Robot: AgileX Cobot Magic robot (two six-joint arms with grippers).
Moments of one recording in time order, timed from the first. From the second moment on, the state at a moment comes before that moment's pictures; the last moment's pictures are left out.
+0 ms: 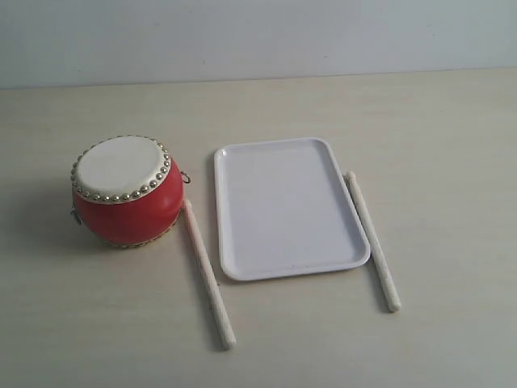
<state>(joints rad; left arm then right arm) 0.05 0.01 0.00 0.08 0.08 -0.10 0.06 0.01 0.00 0.08 -0.01 0.14</state>
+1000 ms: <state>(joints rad) 0.05 0.01 0.00 0.08 0.08 -0.10 0.06 0.02 -0.06 0.14 -0.39 0.39</state>
